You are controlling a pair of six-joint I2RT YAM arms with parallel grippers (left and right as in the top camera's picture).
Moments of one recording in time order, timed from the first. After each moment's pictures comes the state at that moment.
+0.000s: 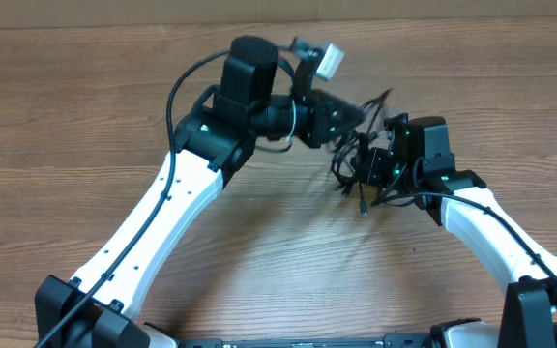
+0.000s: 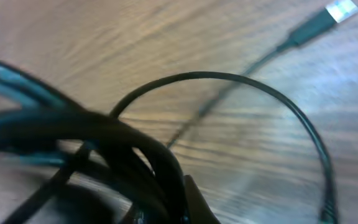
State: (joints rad) left arm -0.49 1.61 1.45 -0.41 0.78 -0.43; right arm 0.18 1.49 0.82 -0.25 -0.40 0.45
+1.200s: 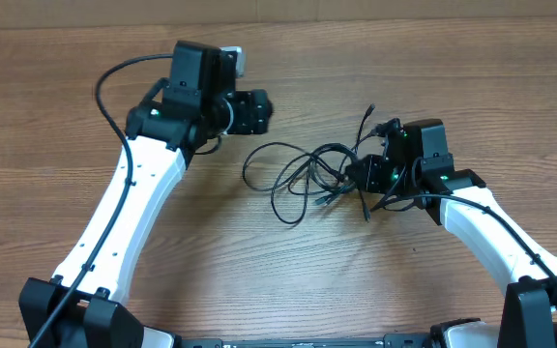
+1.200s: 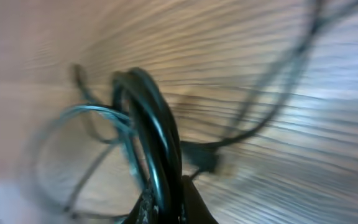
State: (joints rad) left arm -0.31 1.61 1.45 -0.70 0.31 -0.29; right arm 0.19 1.50 0.82 -0.27 -0.56 0.37
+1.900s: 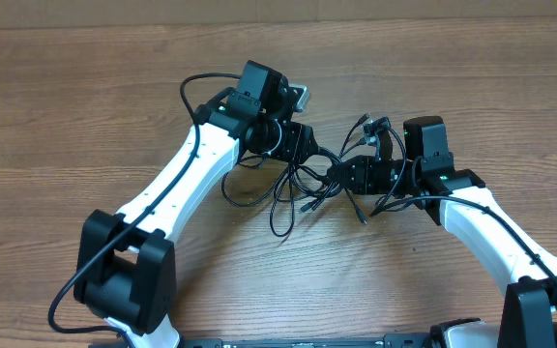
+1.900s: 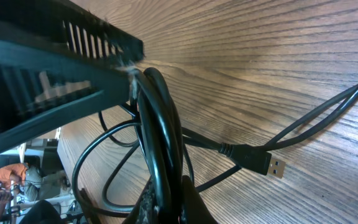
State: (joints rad) left arm -0.44 1.84 1.45 -0.69 0.45 -0.18; right arm 0.19 1.50 0.82 -0.24 -0.80 0.34
